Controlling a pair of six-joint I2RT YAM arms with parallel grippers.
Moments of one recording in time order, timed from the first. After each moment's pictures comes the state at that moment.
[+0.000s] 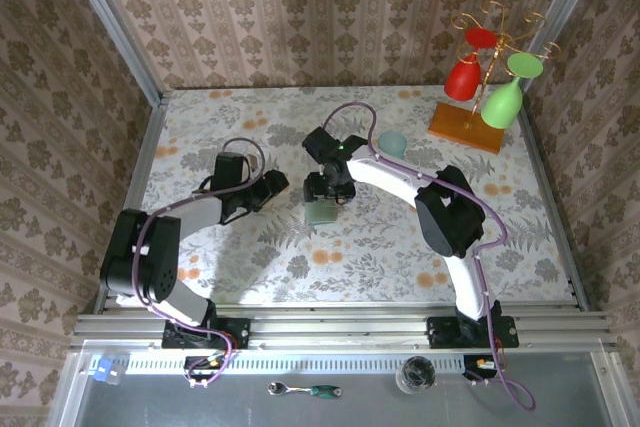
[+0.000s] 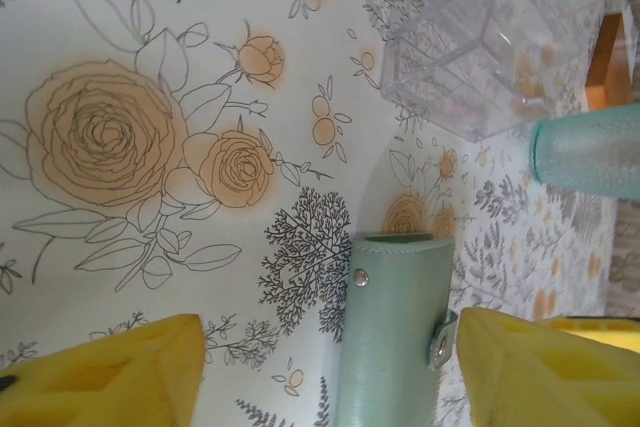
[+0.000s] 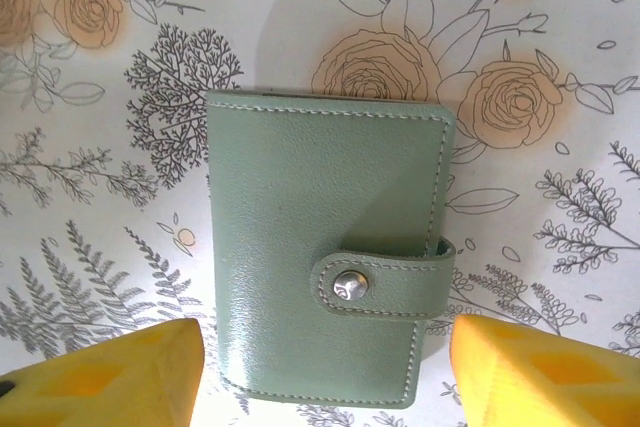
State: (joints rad) left arm -0.29 1.55 0.70 0.06 0.47 -0.80; right arm 0.70 2.09 1.70 -0.87 -0.07 0.59
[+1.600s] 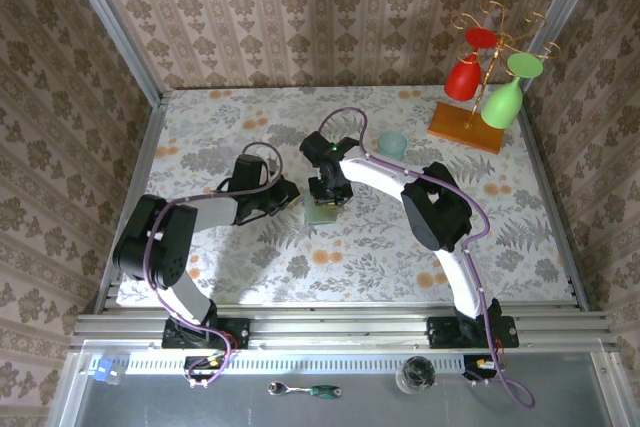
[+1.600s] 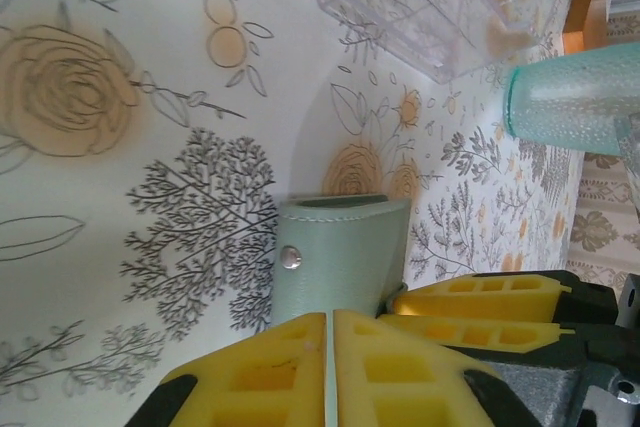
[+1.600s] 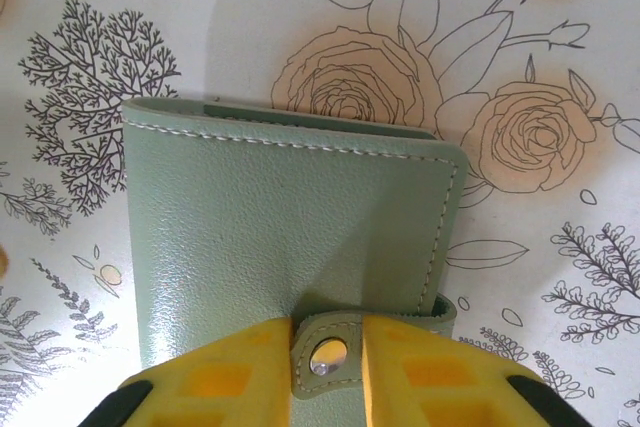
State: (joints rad) left arm -0.41 1.66 0.72 0.18 0.51 -0.91; right arm 0.70 2.20 1.75 -0.90 -0.06 0.53
